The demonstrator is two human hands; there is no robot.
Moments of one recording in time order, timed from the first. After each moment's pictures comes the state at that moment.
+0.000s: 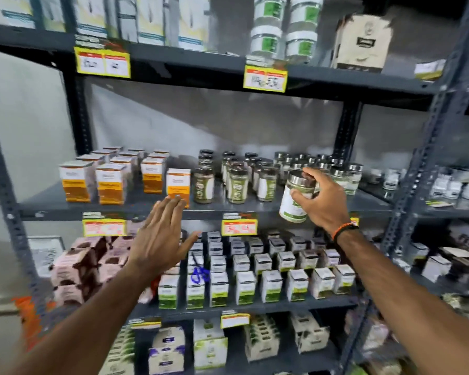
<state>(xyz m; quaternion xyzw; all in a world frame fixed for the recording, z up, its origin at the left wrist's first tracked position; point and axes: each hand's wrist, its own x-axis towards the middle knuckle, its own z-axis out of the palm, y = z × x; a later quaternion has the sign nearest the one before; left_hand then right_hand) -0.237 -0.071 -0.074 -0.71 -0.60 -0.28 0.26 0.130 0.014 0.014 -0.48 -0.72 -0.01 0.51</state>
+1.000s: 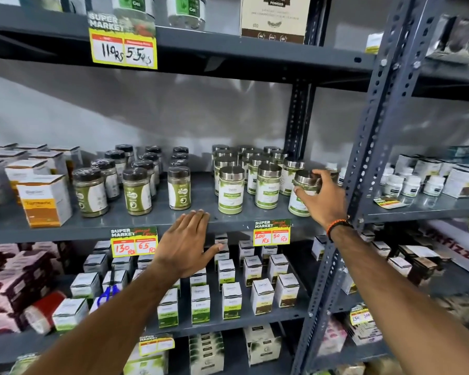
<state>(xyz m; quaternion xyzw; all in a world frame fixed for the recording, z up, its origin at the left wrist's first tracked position) 0.034 0.089 -0.080 -0.76 -0.61 -0.13 0.19 0.367 0.184 -0.002 -0.58 -0.63 0.02 0.52</state>
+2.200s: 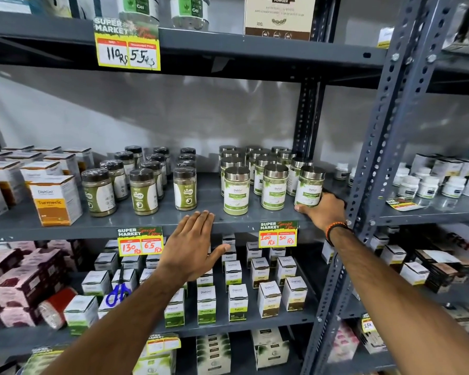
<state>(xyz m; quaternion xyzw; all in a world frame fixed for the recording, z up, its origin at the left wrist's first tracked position) 0.040 0.088 -0.088 -0.74 -0.63 -0.15 0.19 0.372 0.226 -0.035 -0.67 -0.61 0.12 0.41</state>
